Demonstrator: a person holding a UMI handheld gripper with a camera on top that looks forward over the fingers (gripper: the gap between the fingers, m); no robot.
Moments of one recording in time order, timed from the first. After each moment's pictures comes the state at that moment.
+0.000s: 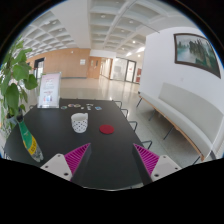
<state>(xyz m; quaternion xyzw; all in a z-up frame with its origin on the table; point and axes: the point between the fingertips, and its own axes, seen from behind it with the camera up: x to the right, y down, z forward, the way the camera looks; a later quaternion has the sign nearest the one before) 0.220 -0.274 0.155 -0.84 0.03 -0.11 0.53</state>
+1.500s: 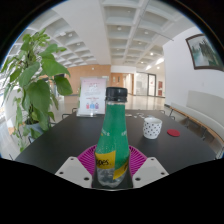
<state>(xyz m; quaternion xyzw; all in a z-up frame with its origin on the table) -0.092 -0.189 0.068 -0.79 -0.03 0.00 0.61</state>
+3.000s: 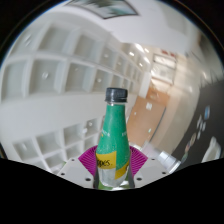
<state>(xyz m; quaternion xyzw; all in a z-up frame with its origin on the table) 0.022 -0.053 0.406 -0.49 0.17 0.59 0.62</state>
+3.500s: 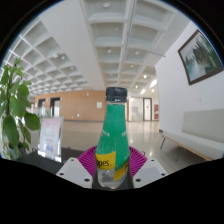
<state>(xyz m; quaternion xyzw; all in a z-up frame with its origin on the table) 0.207 0.021 0.267 -0.69 -0.02 0.00 0.72</state>
